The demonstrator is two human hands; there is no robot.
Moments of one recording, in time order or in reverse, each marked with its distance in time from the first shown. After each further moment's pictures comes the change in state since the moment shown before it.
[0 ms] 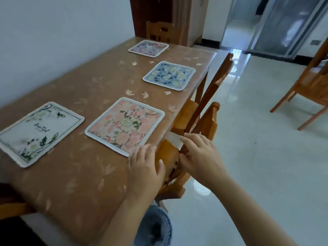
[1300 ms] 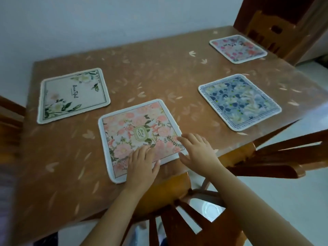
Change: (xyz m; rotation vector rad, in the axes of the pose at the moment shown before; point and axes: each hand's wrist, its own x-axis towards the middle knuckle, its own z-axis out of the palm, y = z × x) left_hand 0.183 -0.057 0.148 0.180 0.101 -0.528; right_hand 0.310 0.108 0.120 0.008 -0.430 -0.722
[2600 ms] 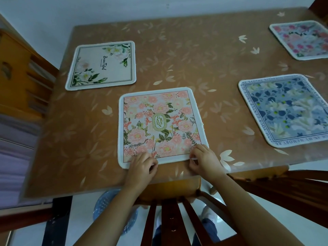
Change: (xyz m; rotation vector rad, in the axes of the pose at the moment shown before) left_hand -0.023 -0.040 0.046 -0.101 0.061 -0.128; right_hand 0.035 0.039 0.081 0.253 -0.099 -0.154
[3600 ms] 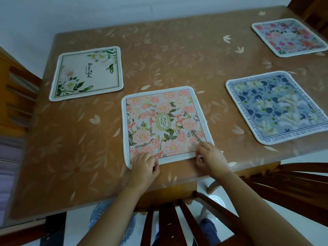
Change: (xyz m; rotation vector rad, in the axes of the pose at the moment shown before) left_hand 0.034 0.025 0.005 0.048 -0.083 0.044; right_hand 0.000 0.030 -0.022 -0.104 0.000 0.092
